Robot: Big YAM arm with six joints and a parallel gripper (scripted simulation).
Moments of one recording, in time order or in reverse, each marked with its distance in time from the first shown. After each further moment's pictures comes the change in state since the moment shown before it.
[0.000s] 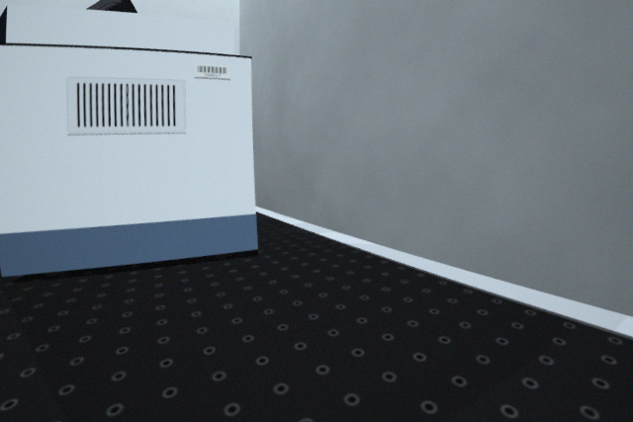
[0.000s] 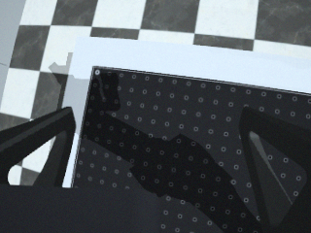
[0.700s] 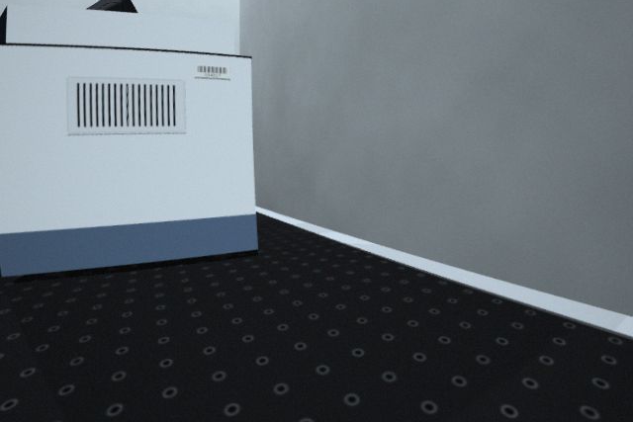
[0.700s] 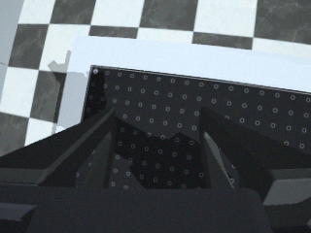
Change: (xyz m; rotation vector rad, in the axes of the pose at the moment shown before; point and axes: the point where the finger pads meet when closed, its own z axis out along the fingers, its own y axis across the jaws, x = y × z) arm -0.001 -0.002 0.000 0.004 0.009 0.002
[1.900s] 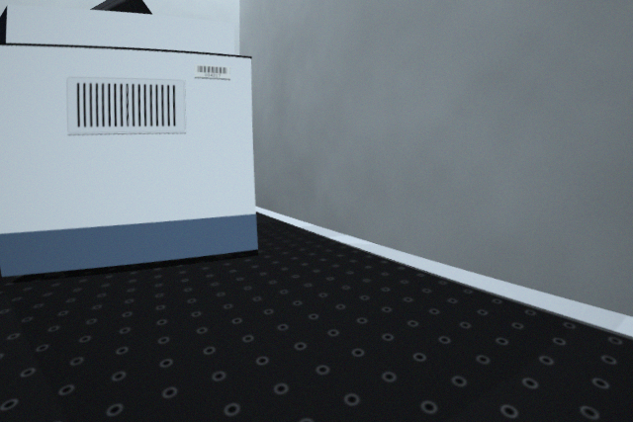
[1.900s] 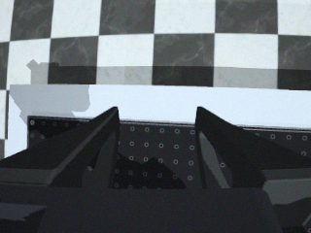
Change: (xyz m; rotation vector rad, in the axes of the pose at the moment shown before) arm -0.069 -0.107 0.052 0.111 0.057 0.078
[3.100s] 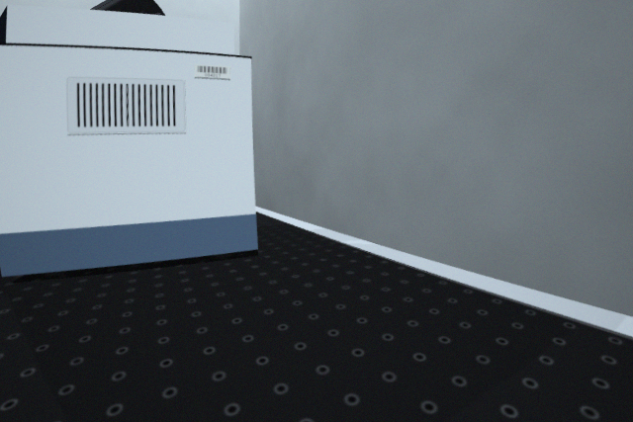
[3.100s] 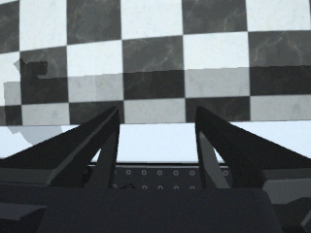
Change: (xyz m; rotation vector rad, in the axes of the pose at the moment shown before) arm -0.052 -0.102 0.048 0.068 0.041 0.048
